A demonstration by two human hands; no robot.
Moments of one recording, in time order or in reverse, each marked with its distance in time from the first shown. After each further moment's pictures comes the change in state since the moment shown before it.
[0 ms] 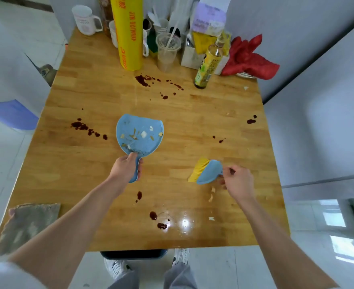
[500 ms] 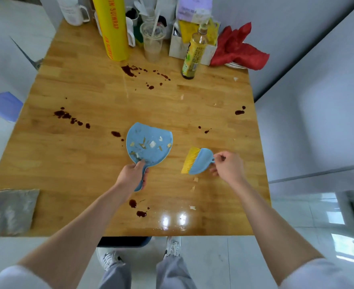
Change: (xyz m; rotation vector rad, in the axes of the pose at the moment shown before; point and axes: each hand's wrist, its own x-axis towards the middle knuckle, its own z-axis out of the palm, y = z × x) left_hand -0.035 -0.039 0.079 0.143 -0.026 -0.042; right_hand 0.026 0.020 -0.028 0.100 -0.114 -0.004
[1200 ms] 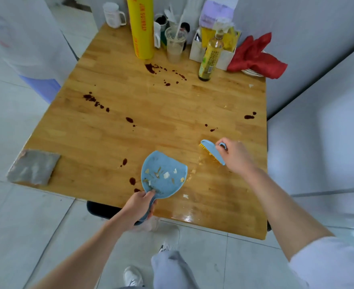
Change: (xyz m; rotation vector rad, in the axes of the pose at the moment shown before) left_hand -0.093 -0.088 0.062 -0.009 -0.090 -0.083; right_hand 0.019 0.005 -0.054 -0.485 -0.149 -0.551
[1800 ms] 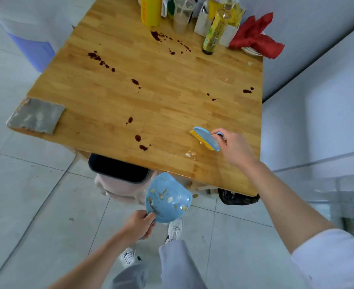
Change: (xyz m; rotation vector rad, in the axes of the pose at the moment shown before) left_hand -0.054 -0.193 0.056 0.045 -0.090 -0.005; right_hand -0.117 -0.022 0.032 -0.071 0.017 -0.132
